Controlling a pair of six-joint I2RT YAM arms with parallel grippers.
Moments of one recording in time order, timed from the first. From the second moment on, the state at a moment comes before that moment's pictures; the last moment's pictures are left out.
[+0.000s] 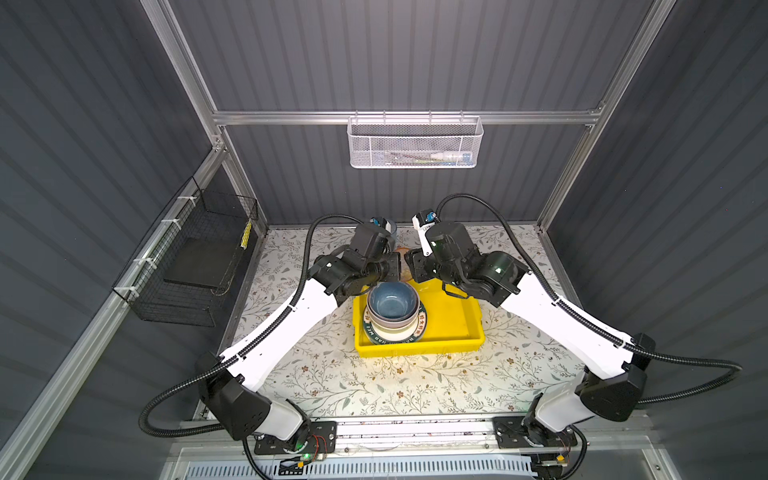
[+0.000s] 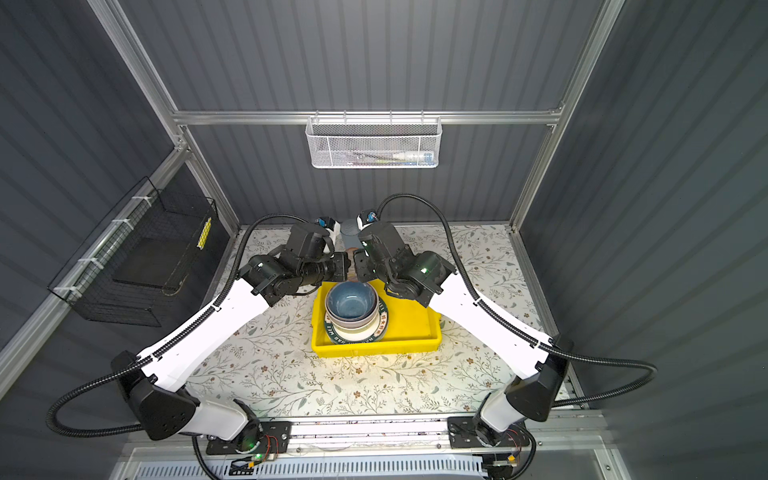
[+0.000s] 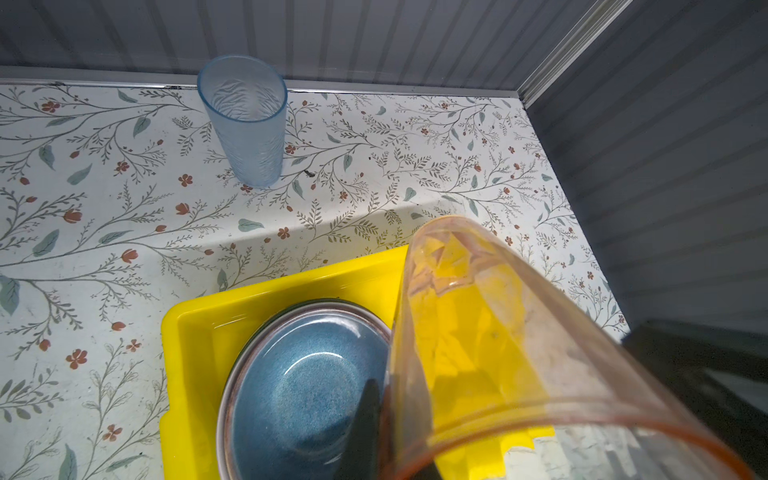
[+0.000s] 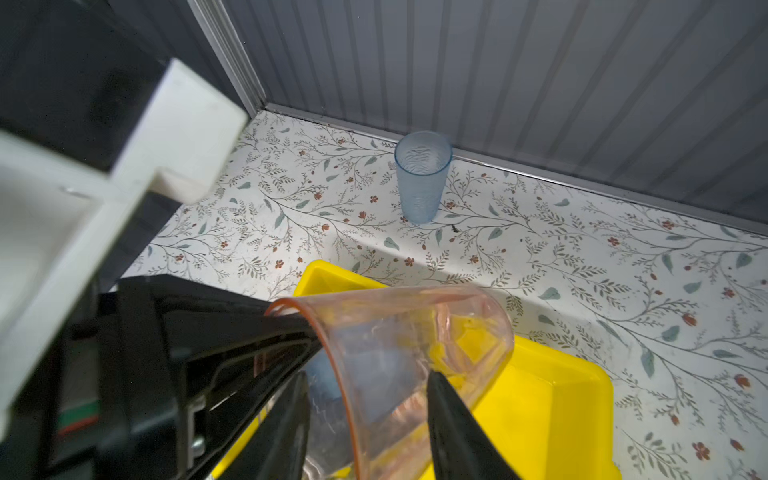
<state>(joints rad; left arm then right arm) -0.72 1.47 1.54 -0.74 -0.08 -0.48 0.88 1.55 1.70 -0.76 0.30 0.33</state>
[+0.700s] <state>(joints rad) -0.75 1.50 1.55 -0.76 -0.17 -0.48 0.91 1.64 1.77 -0.85 0.48 0.33</state>
